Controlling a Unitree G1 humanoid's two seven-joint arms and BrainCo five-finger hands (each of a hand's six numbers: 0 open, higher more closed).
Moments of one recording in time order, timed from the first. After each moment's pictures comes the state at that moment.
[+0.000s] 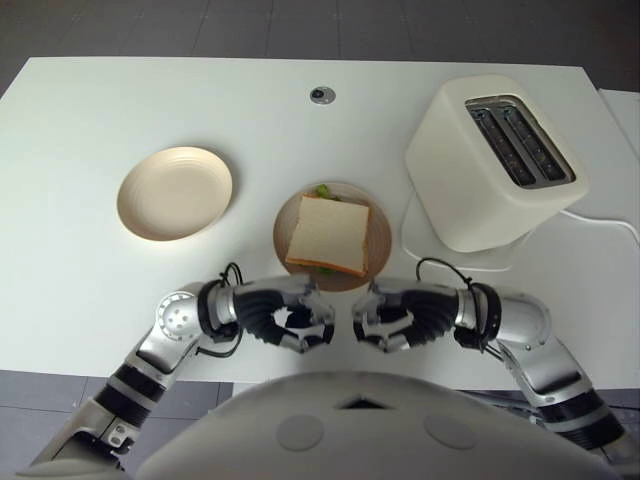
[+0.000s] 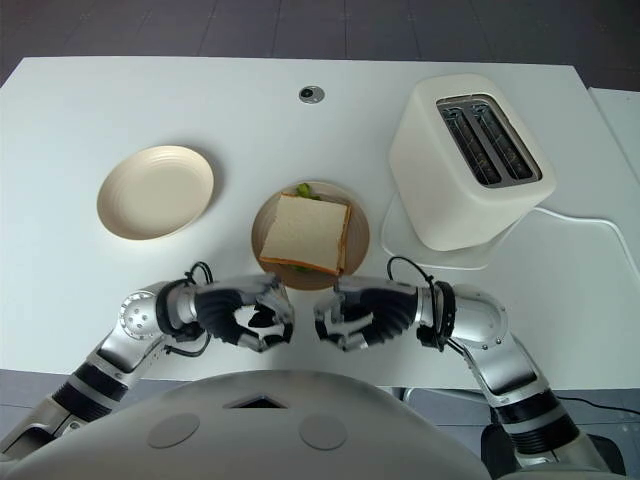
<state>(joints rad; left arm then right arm) 0.16 0.59 -0.50 -0.04 -0.08 -0.76 -0.85 0.31 -0.69 0.28 -0.29 0.04 -0.49 0.95</state>
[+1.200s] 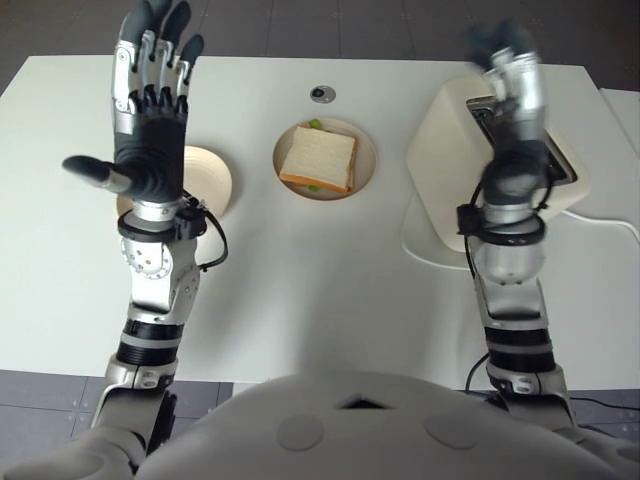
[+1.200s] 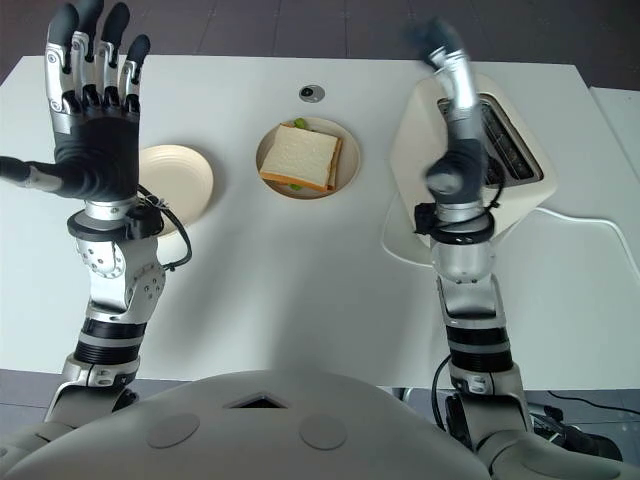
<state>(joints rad) -0.05 0.32 -0.10 -0.26 -0.39 -0.64 -0.16 -0.02 -0.29 0.00 -0.34 -0.08 -0.58 -0.10</state>
